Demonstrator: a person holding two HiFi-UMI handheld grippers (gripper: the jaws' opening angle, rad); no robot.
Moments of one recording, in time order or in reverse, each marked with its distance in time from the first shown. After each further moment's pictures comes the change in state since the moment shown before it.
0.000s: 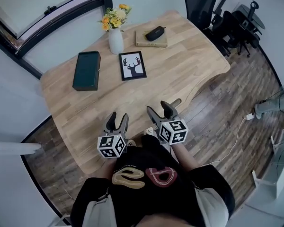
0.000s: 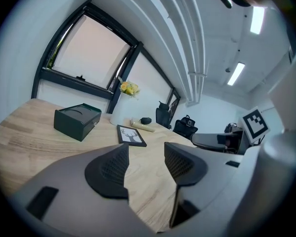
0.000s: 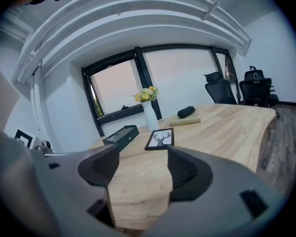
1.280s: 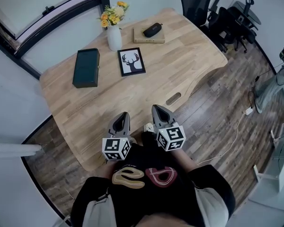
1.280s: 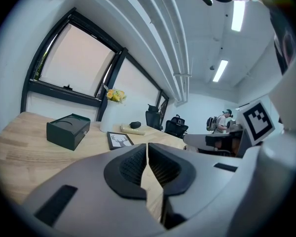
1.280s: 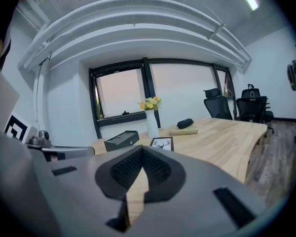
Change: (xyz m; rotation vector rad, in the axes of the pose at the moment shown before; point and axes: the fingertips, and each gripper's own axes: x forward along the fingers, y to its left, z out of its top) left arm -0.029 -0.036 0.004 0.125 -0.049 -0.095; right arm -0.038 0.039 -0.003 -0.105 -0.114 -0.066
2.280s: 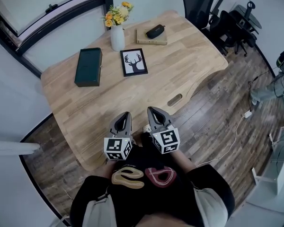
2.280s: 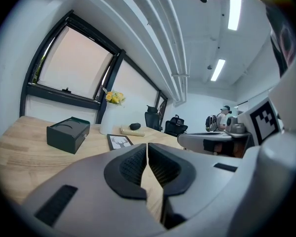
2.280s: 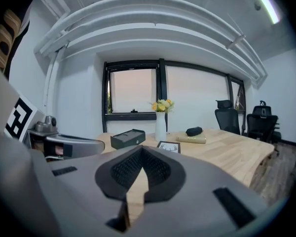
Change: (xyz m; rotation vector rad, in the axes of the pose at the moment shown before) left arm -0.003 0.002 0.003 0.035 -0.017 -0.010; right arm 0.009 0.036 -0.002 -0.174 -0.009 0.052
